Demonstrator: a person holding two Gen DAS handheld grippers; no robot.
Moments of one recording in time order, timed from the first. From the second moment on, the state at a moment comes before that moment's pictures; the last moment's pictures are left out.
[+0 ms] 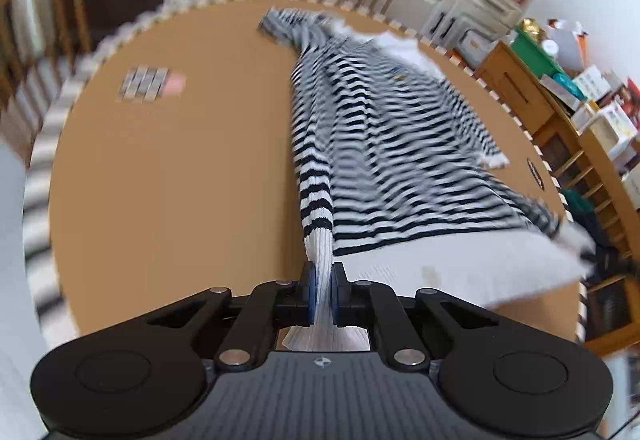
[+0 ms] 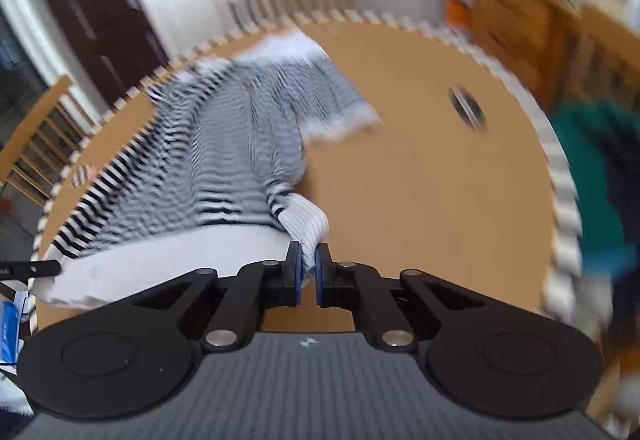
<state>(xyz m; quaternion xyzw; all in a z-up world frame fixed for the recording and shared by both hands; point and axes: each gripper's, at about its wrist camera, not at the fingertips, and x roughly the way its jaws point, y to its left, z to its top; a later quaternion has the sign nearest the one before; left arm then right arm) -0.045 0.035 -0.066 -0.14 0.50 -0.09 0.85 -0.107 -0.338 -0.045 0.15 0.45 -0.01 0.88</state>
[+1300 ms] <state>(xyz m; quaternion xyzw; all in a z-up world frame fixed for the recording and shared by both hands) 0.284 -0.076 -0.100 0.02 0.44 -0.01 0.90 0.303 -0.320 -0.102 0.01 0.39 0.10 0.92</state>
